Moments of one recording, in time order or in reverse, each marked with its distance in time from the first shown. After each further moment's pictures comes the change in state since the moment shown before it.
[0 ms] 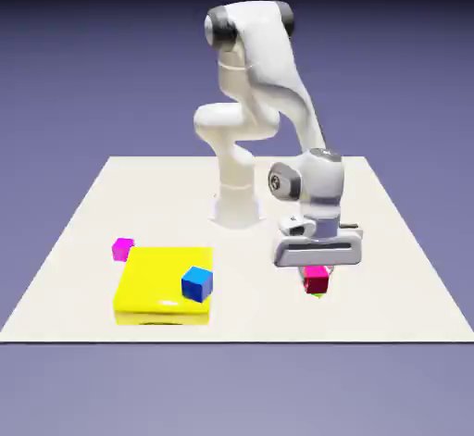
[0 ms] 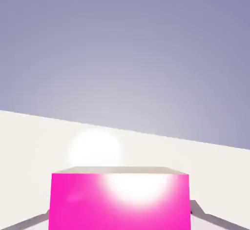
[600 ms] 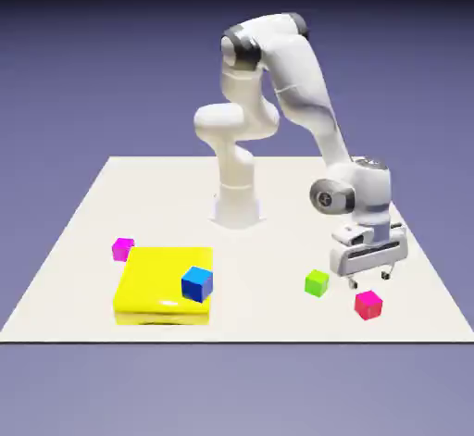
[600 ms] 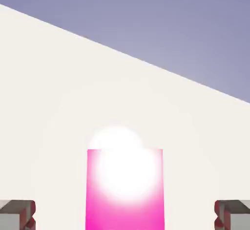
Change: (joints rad) arm 0.270 0.391 0.106 0.192 -0.358 0.172 0.305
